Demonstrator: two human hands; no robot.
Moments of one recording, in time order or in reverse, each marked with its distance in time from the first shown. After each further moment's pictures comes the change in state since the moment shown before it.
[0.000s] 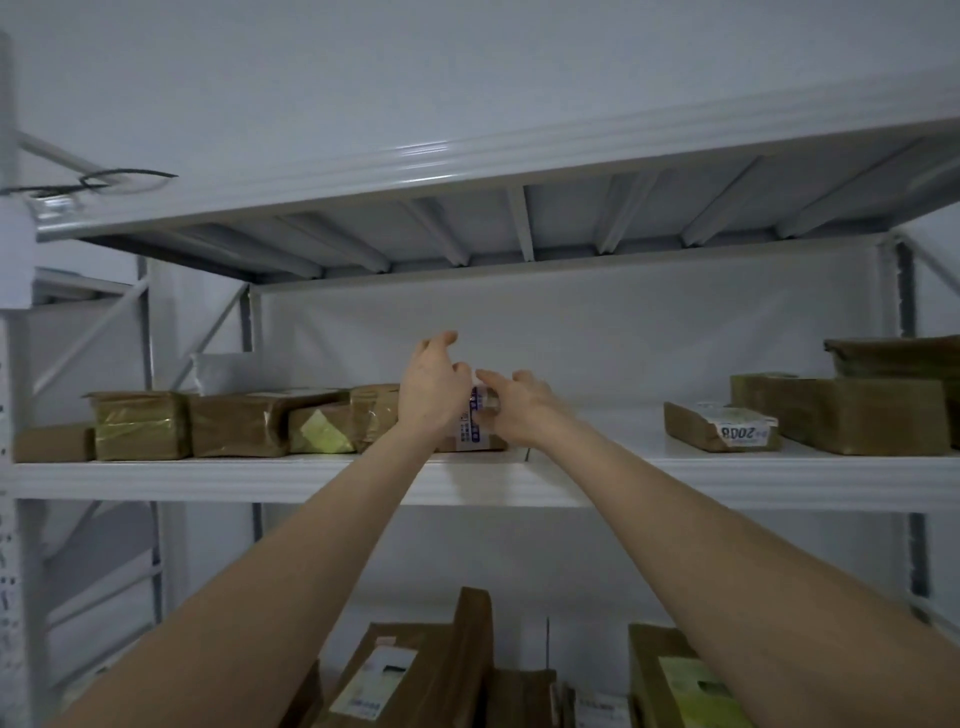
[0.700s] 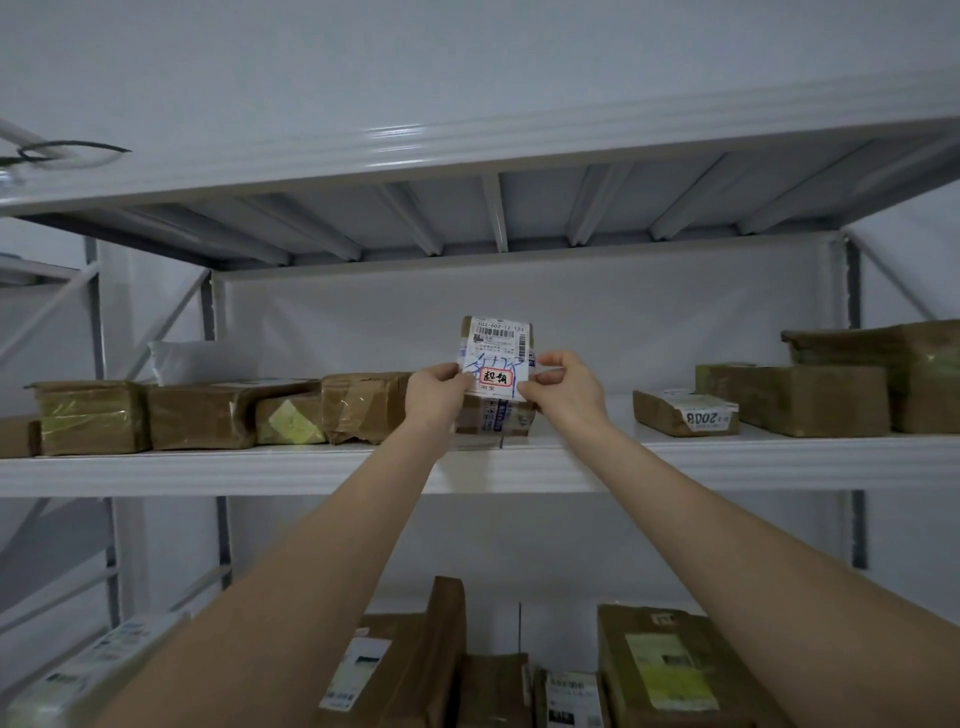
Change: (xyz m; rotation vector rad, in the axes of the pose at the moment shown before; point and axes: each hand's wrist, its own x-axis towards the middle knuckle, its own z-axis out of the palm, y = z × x) left_hand -0.009 -0.003 0.036 -0.666 -0.139 -0.454; right_hand -0.027 0.046 -0.004 0.833 0.397 0.222
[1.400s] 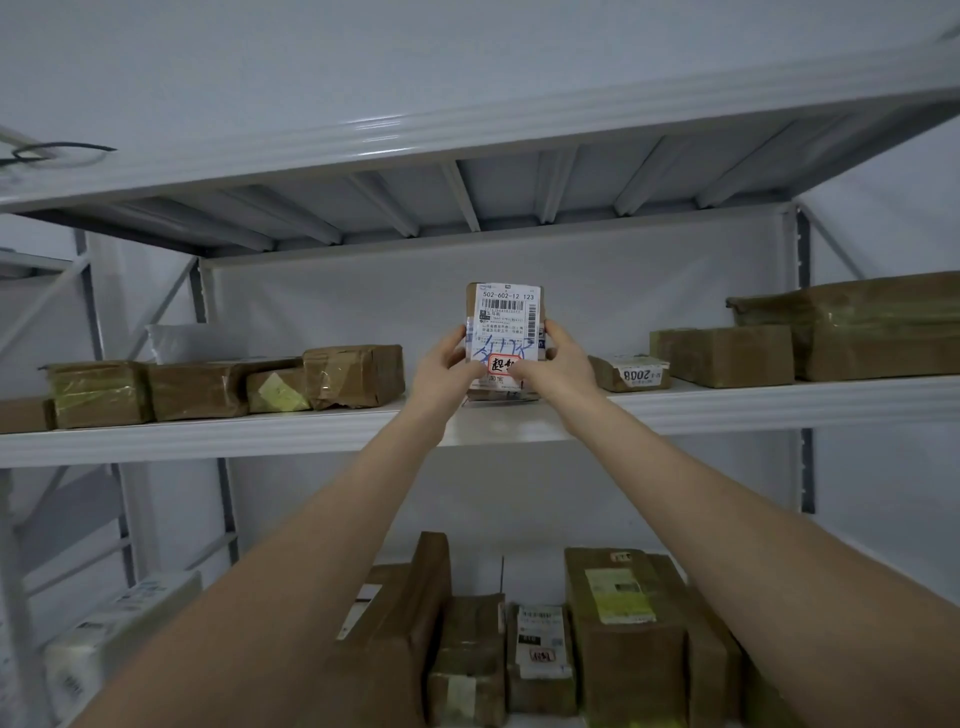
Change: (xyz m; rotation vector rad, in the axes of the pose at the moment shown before) left_hand -0.082 0.012 0.022 0.025 -0.261 0.176; right_hand -0.052 -0.010 -0.057 0.077 -0.021 -0.009
